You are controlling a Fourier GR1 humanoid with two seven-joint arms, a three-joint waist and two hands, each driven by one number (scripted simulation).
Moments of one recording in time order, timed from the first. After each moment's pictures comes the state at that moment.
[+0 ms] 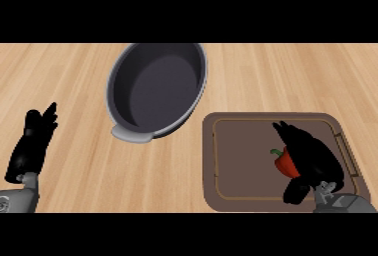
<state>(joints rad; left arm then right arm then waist) -0.10 0.34 0.08 -1.44 -0.12 0.12 0.39 -0.10 -0.34 0.29 -1.73 0.85 0.47 0.58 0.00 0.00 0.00</state>
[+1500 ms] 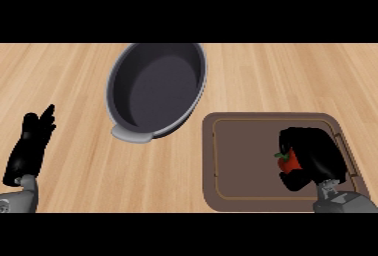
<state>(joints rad) -0.09 0.28 0.16 -1.46 -0.20 0.06 0.38 -0.10 -0.31 0.23 -1.69 1.10 0.29 0.33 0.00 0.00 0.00</state>
